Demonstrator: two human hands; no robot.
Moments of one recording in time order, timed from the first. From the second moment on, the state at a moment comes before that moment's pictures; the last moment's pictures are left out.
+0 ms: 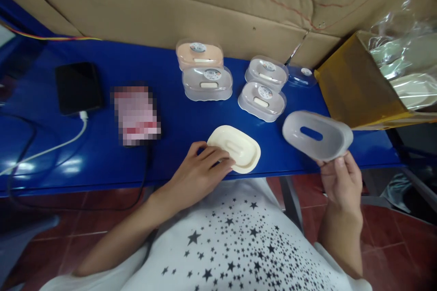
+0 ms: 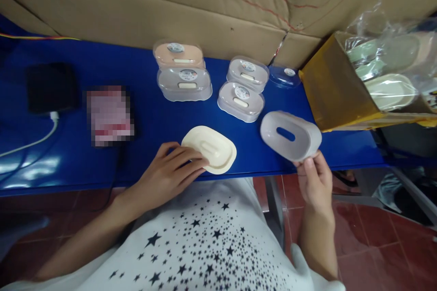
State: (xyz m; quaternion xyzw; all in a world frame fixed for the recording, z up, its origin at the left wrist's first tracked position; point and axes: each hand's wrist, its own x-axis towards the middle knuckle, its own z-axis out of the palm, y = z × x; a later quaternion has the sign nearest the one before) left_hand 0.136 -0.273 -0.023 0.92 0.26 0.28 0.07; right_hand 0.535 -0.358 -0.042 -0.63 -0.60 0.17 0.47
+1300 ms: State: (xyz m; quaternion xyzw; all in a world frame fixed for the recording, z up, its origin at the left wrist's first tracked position) left_hand 0.122 -0.269 -0.037 0.86 0.40 0.28 0.16; right_hand 0.415 -0.306 -0.007 -0.45 -0.88 -0.02 0.13
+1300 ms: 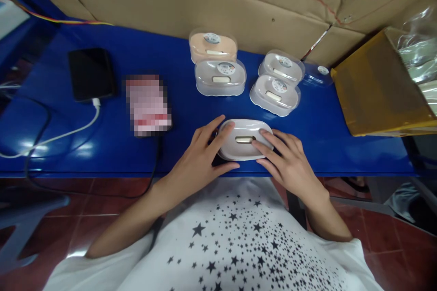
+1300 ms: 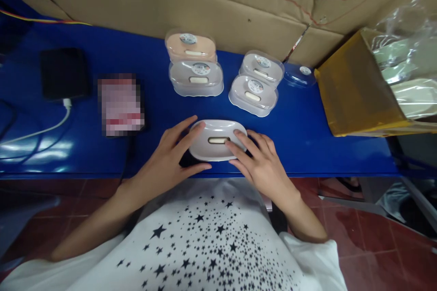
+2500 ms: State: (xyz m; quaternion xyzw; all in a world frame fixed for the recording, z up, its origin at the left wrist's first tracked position) left_hand 0.124 -0.267 -0.037 0.86 0.37 0.25 0.26; right_hand 0.502 -0.352 -0.019 -0.55 -0.76 0.14 0.32
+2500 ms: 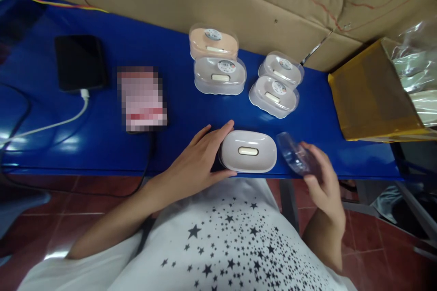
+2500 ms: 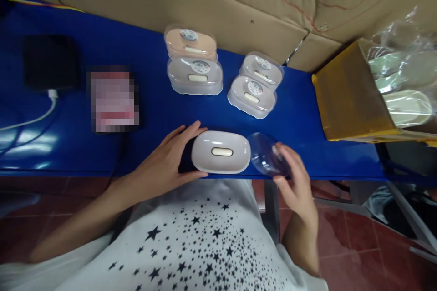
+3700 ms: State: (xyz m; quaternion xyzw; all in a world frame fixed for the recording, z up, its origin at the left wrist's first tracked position) left_hand 0.119 -0.271 -0.027 0.88 0.30 0.28 0.23; right_hand 0.430 -0.317 -0.032 -0.47 -0.84 0.03 0.26
